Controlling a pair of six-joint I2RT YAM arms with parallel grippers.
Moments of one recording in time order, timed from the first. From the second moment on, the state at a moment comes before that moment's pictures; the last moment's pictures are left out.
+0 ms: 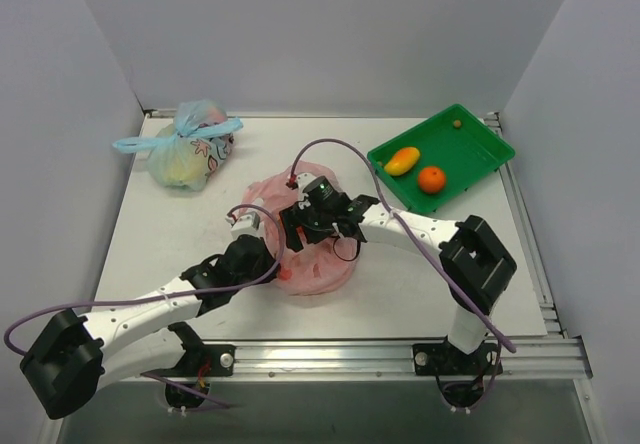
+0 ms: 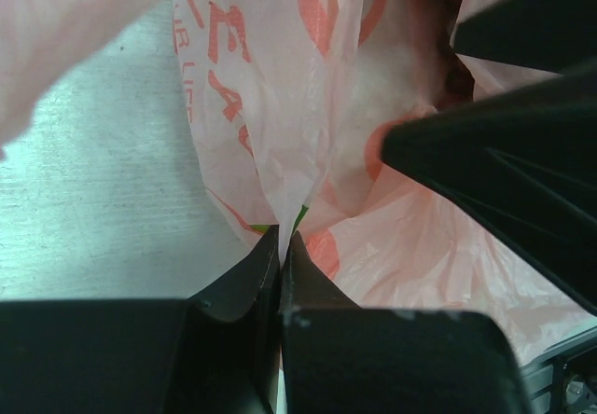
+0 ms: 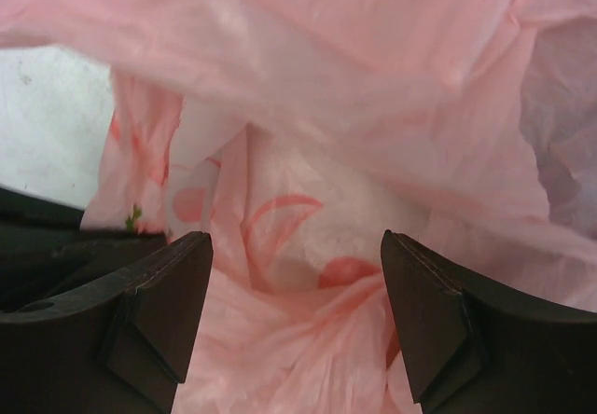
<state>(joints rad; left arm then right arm) -0.81 1.02 0.43 -0.13 -0.25 -0.87 0.85 1.74 1.17 -0.27 -0.11 0.26</state>
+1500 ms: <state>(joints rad) -0.82 1.03 0.44 -0.18 -0.30 -0.88 0.81 1.84 1.14 -0.06 -0.03 0.38</state>
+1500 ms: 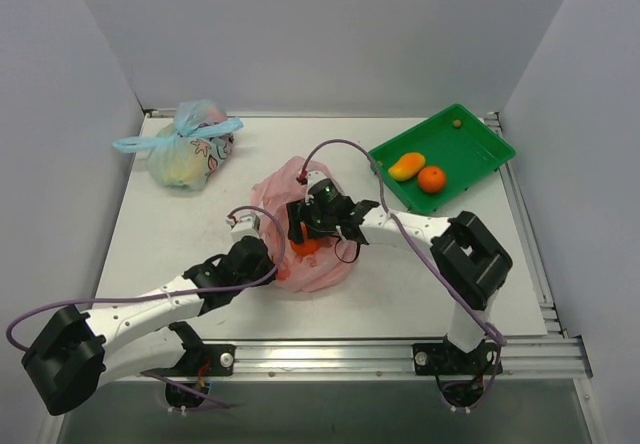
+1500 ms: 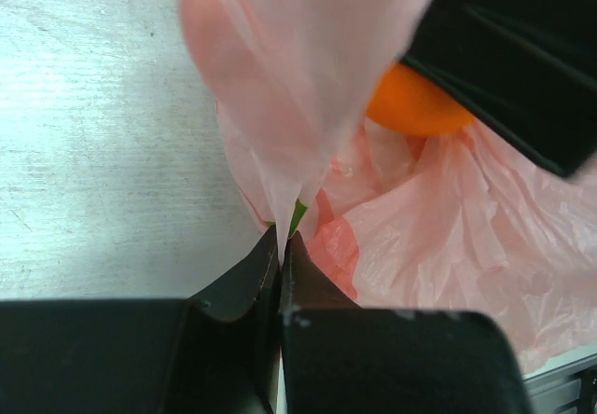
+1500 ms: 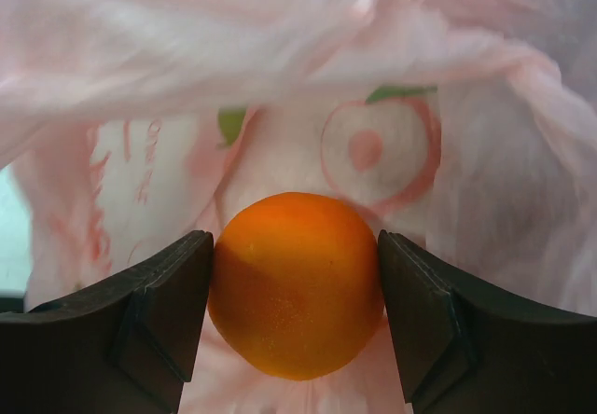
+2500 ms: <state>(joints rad) -0.82 1.07 0.41 -0.12 -0.25 -0.87 0.00 1.75 1.34 -0.14 0.28 0.43</state>
